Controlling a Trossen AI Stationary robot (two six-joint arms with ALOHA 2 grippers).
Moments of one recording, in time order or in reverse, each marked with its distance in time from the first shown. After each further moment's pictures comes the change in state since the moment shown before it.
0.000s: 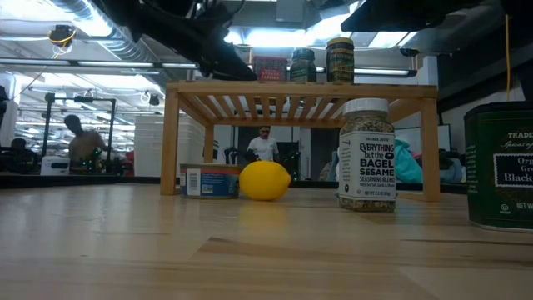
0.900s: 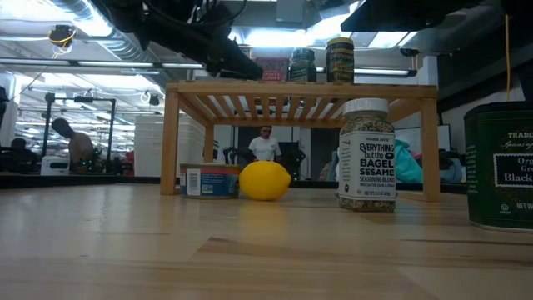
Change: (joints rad) left arm 0.064 0.029 0.000 0.105 0.129 0.028; right arm 0.000 0.000 0.000 0.000 0.000 0.000
